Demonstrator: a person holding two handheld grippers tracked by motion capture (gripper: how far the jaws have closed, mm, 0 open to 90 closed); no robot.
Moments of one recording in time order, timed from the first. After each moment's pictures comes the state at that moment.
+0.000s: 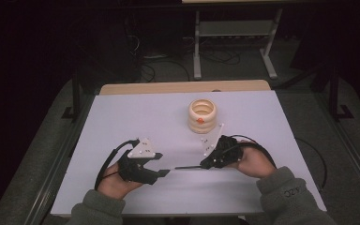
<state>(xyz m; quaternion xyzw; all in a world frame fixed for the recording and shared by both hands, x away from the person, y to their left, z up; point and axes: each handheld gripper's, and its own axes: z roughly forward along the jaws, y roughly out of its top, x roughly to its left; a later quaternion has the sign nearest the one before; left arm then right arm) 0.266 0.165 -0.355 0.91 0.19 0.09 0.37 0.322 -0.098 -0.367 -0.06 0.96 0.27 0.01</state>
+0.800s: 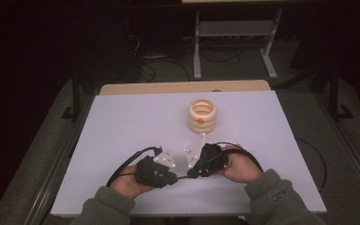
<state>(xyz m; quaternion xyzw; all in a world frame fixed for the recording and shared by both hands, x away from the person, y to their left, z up) 0.268 0.130 -0.380 0.95 0.13 0.01 0.29 0.305 -0.060 -0.371 -0.11 0.96 0.26 0.00</state>
